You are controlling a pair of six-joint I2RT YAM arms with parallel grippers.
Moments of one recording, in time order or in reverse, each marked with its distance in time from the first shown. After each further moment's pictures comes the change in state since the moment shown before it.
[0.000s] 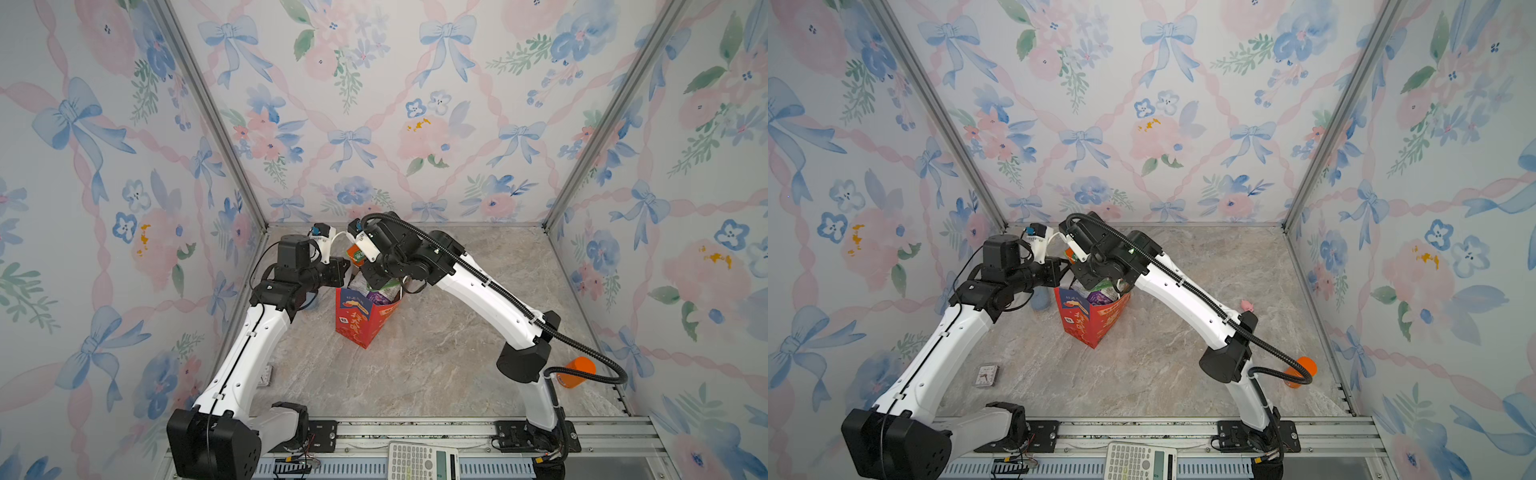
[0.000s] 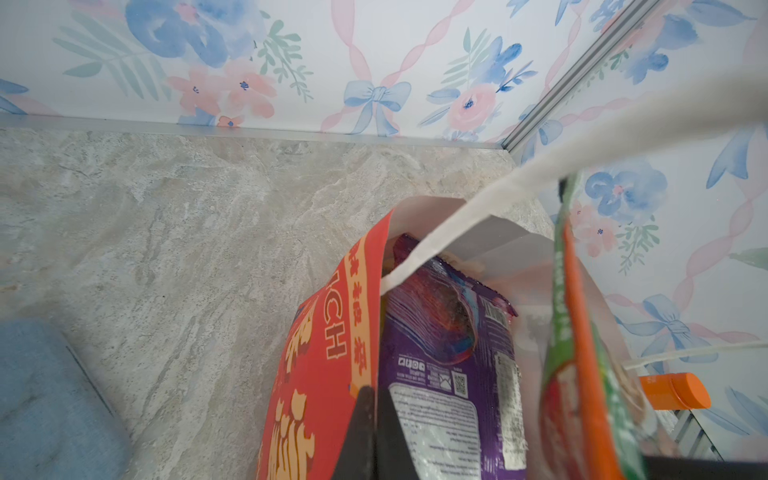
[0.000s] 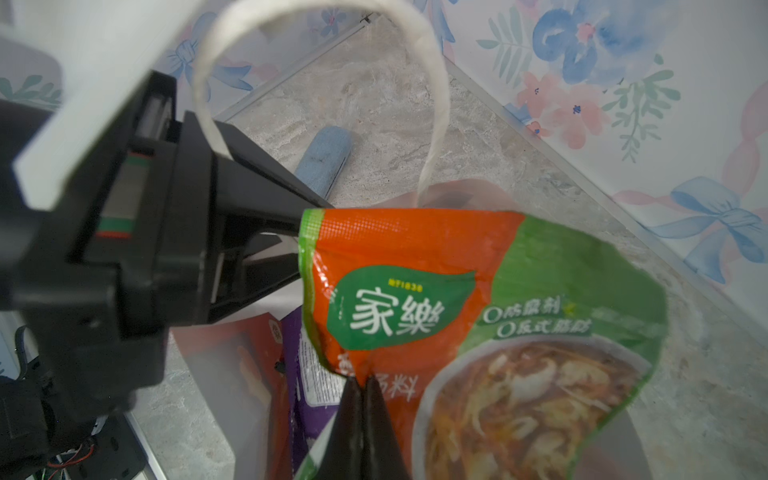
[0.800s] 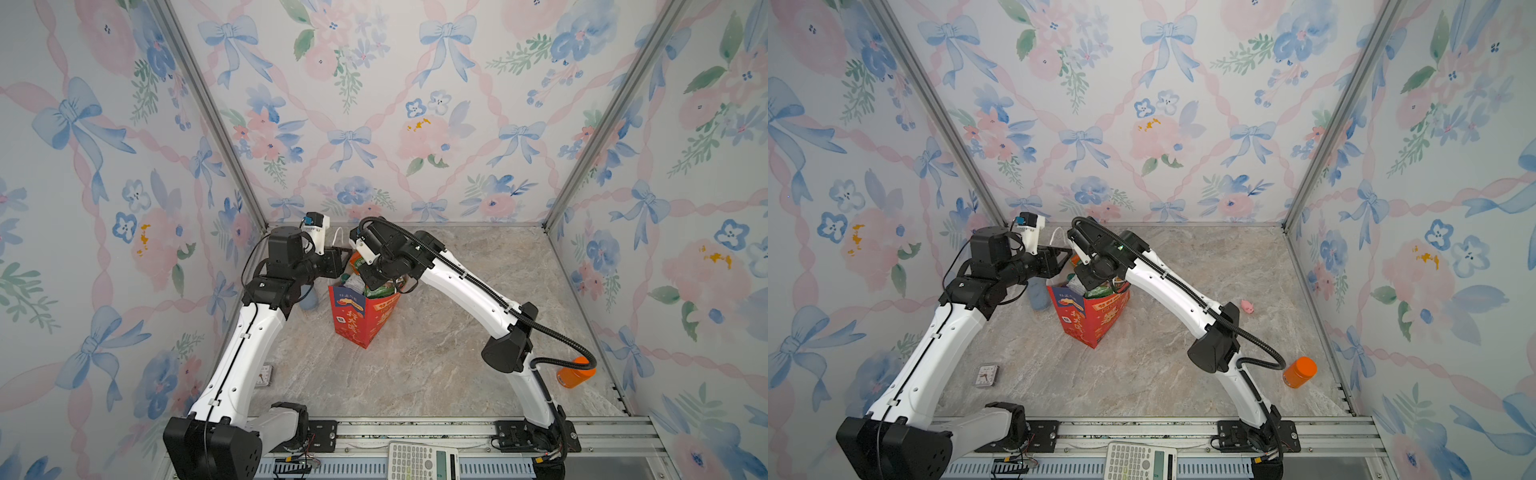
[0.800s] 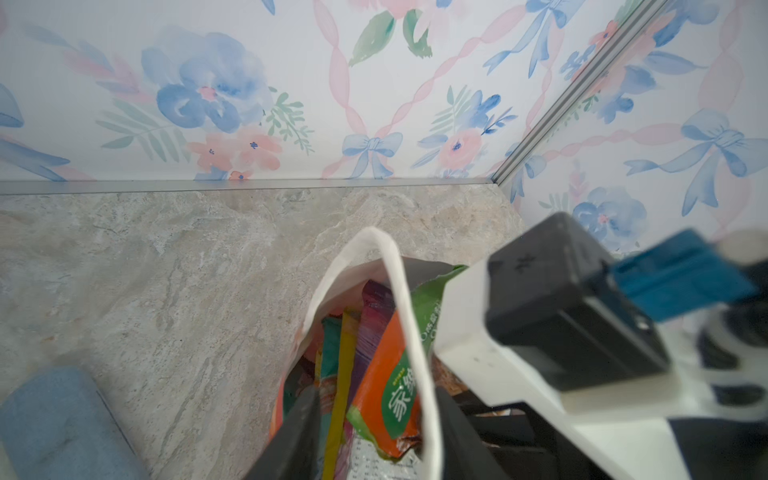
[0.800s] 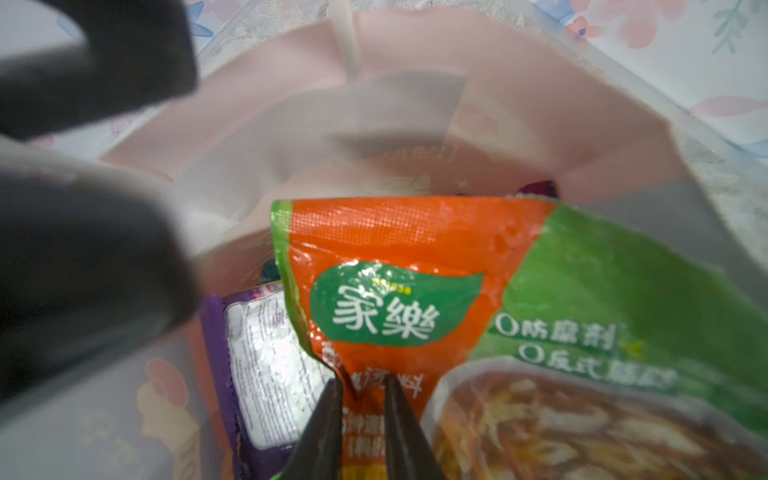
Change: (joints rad) left arm 0.026 -0.014 0.076 0.018 0.011 0.001; right arm -0.054 0.126 0.018 -0.027 -0.077 0.094
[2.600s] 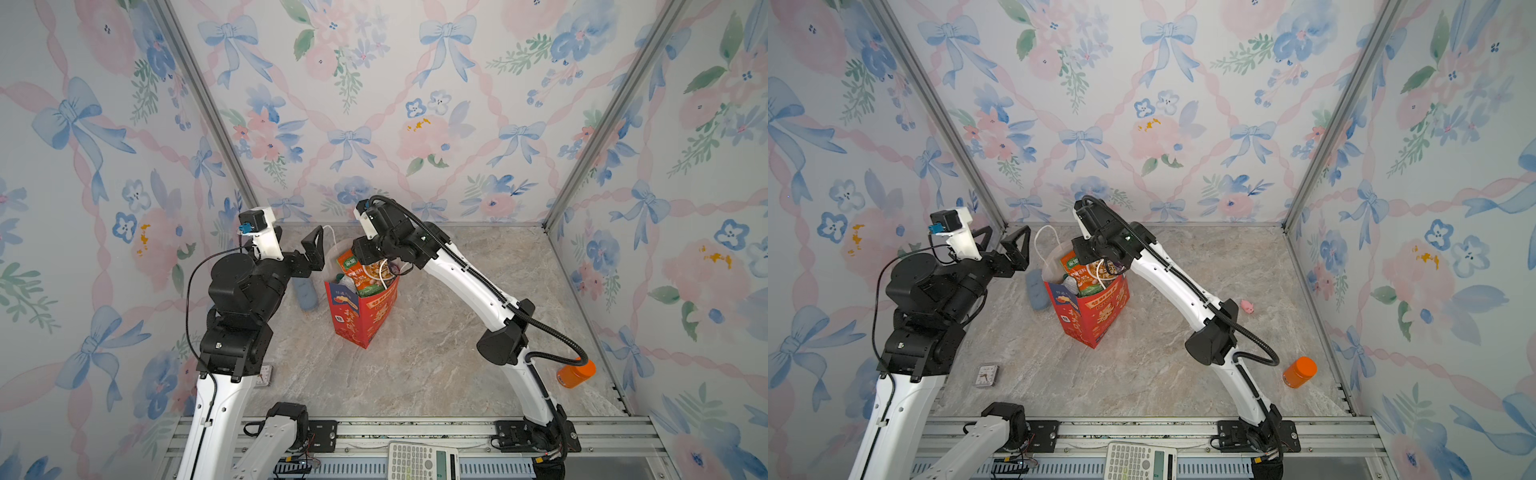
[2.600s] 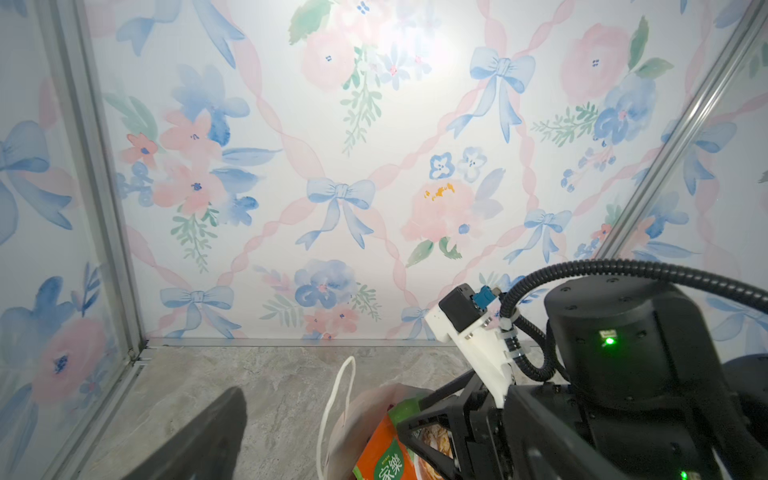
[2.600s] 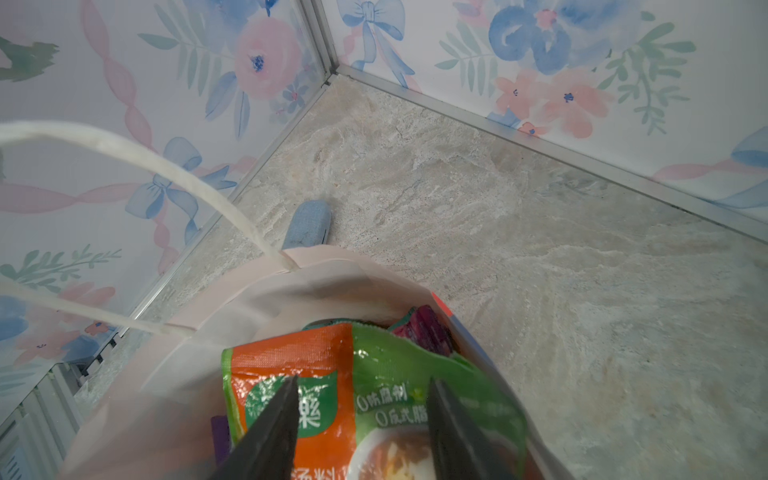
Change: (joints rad) left arm 0.012 -0.354 0.004 0.120 -0.354 -0.024; right arm -0.062 0.076 0.115 0.204 0.003 0.113
